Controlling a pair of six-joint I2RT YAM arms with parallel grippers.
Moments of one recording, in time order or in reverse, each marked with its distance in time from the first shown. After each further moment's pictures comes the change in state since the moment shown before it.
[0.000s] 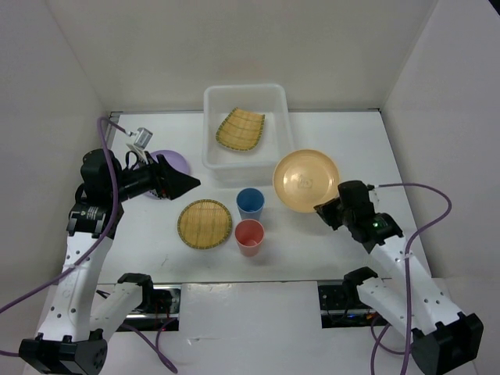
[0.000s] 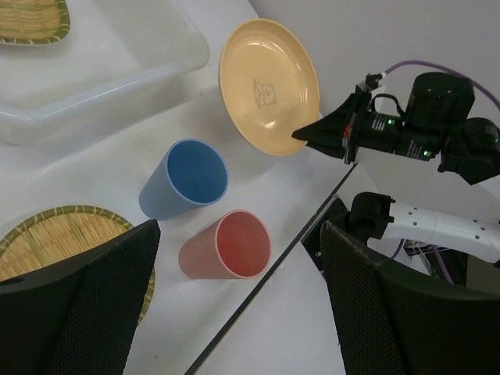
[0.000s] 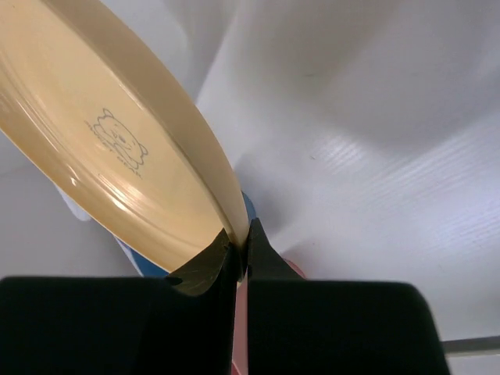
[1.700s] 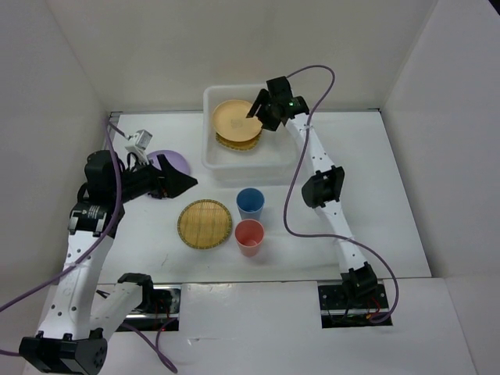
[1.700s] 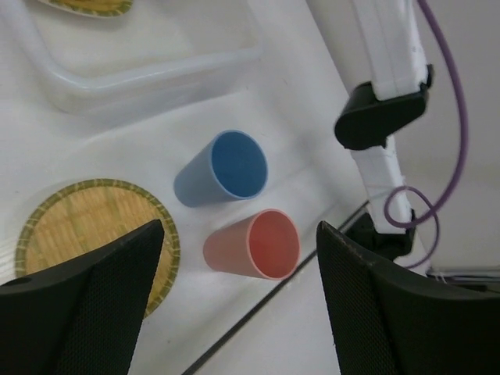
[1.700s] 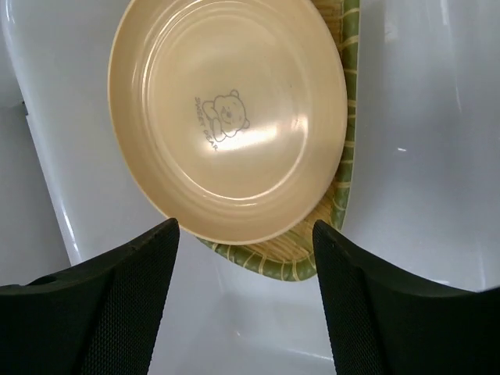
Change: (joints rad) left arm 0.000 0.007 -0.003 -0.080 -0.112 0.015; right arm 0.035 2.060 2.459 -0.323 -0.188 -0.560
